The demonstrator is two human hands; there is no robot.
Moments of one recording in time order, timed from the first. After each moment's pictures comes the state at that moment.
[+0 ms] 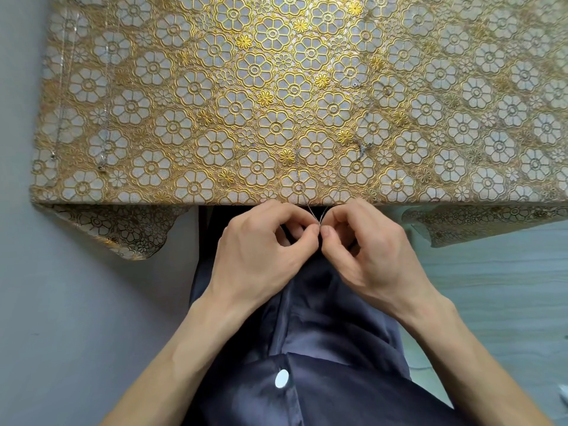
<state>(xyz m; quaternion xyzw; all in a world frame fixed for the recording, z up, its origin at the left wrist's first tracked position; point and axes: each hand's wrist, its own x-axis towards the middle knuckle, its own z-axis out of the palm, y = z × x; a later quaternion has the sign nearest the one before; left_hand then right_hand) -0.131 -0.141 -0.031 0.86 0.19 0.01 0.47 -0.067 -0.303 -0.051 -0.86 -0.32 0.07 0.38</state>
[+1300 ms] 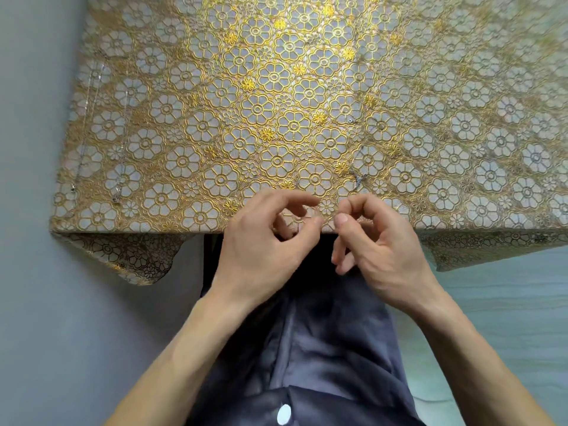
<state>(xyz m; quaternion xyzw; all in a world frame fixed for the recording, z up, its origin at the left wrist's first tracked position) -0.103 -0.130 -0.018 0.84 0.18 0.06 0.50 -0.040 -0.286 -0.021 -0.74 -0.10 0.27 0.60</state>
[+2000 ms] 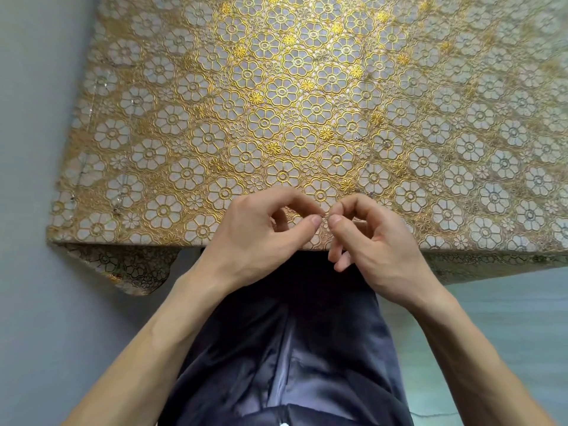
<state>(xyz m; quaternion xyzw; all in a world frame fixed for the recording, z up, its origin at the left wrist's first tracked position) -0.077 -0.095 -0.014 0.86 0.10 0.00 0.51 -0.015 -0.271 -0.017 -0.74 -0.12 0.31 0.58</state>
